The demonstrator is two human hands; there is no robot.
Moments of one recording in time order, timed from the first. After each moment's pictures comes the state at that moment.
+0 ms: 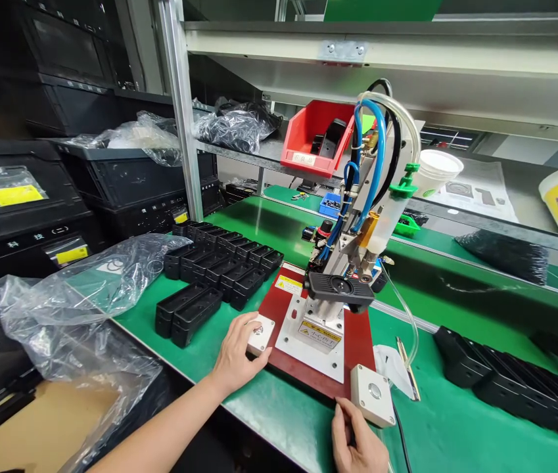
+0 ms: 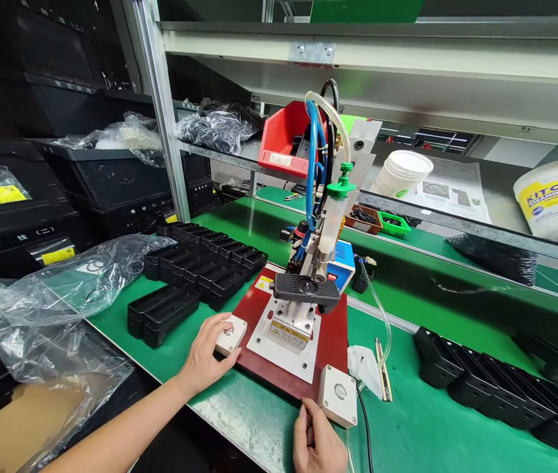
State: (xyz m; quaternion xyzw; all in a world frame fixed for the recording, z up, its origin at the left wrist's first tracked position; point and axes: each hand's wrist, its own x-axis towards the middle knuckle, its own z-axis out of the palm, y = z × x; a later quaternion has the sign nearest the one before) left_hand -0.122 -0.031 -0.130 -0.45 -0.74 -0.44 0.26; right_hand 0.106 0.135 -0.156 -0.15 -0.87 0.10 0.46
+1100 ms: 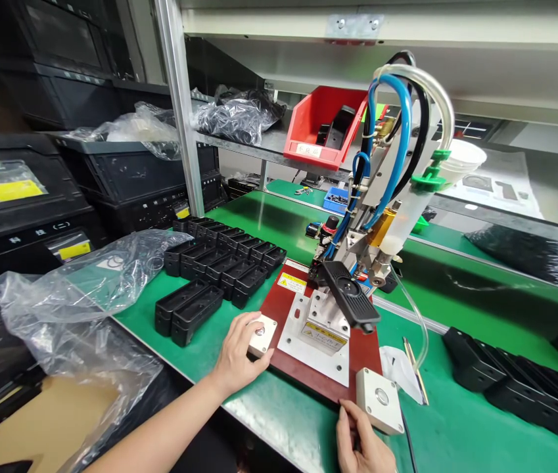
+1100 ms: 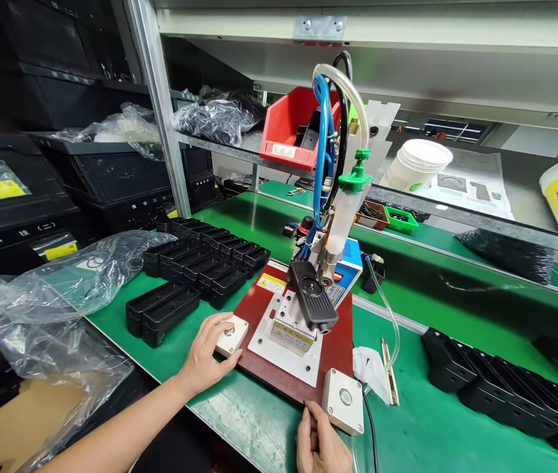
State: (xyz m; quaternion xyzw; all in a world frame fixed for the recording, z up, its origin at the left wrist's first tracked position) left_hand -0.126 -0.029 -0.132 -0.46 -0.73 -0.44 0.25; right_hand 0.106 0.139 -0.158 -0.17 -0.88 0.11 0.44
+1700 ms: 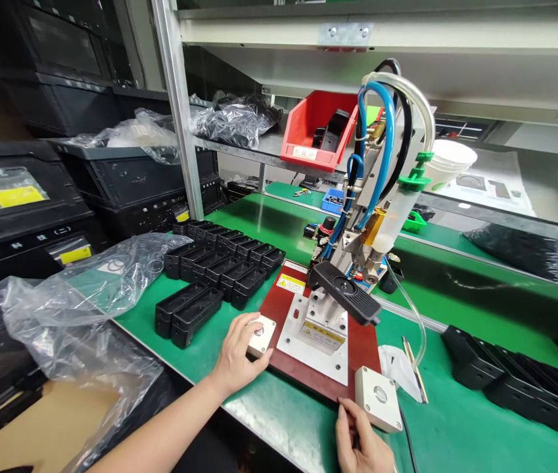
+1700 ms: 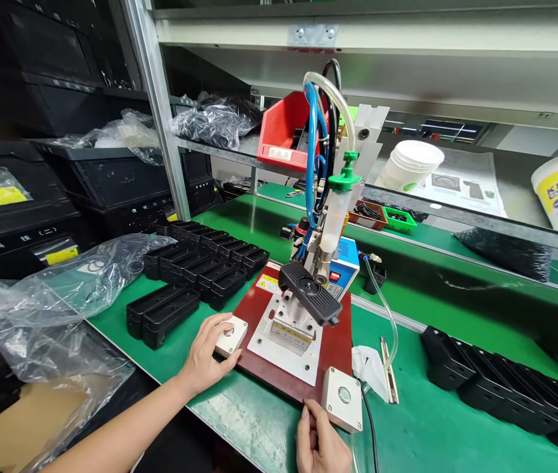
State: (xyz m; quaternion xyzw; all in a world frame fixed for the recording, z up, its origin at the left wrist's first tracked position) left_hand -0.125 -0.029 -0.130 -0.45 -0.73 -0.44 0.26; right_hand 0.108 0.142 -0.165 -0.17 -0.88 0.14 0.42
